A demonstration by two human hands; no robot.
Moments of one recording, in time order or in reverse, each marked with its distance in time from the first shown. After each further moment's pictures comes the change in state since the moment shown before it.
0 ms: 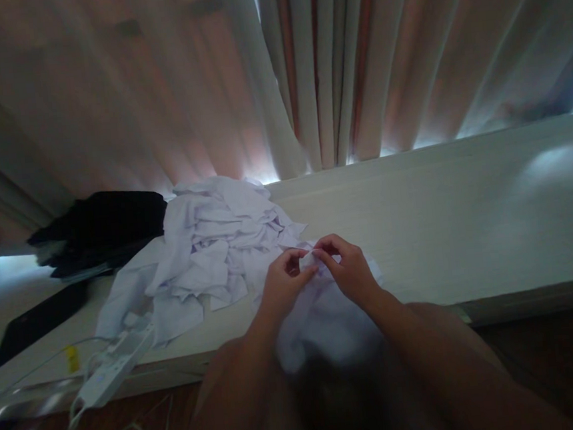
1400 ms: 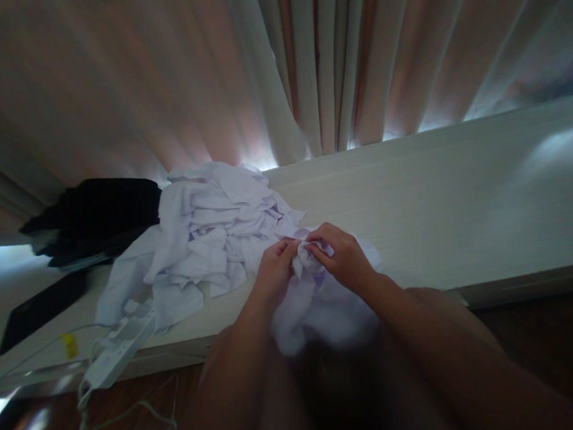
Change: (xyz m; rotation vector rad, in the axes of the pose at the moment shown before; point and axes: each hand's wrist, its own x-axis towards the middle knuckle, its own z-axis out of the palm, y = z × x) left_hand 0.001 -0.001 -0.007 -0.167 0.007 -0.152; right_hand 0.000 0.002 0.003 -0.243 -0.099 -0.293
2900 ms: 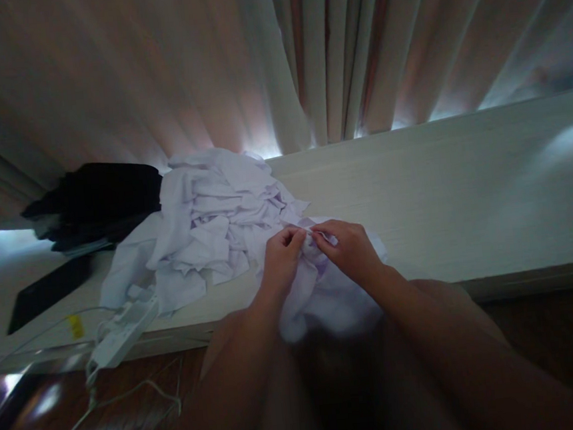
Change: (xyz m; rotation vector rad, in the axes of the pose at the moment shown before) left_hand 0.001 -0.003 0.005 0.086 0.103 0.061; right_hand -0.001 0.002 0.006 -0.168 -0.018 -0.008
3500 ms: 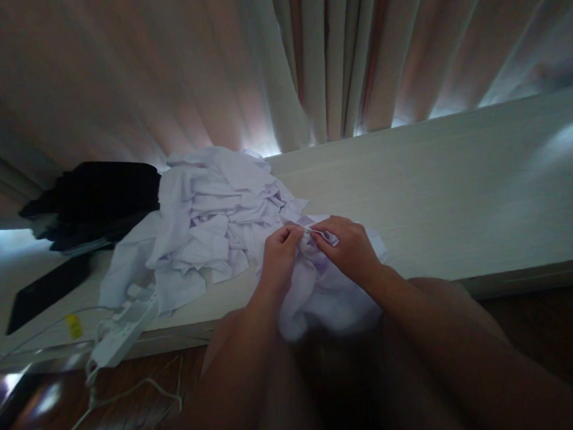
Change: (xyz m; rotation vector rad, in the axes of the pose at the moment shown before) left_hand -0.003 0.009 0.002 -0.117 0.037 -0.058; right_hand -0.001 -0.005 0.000 0.006 0.044 0.033
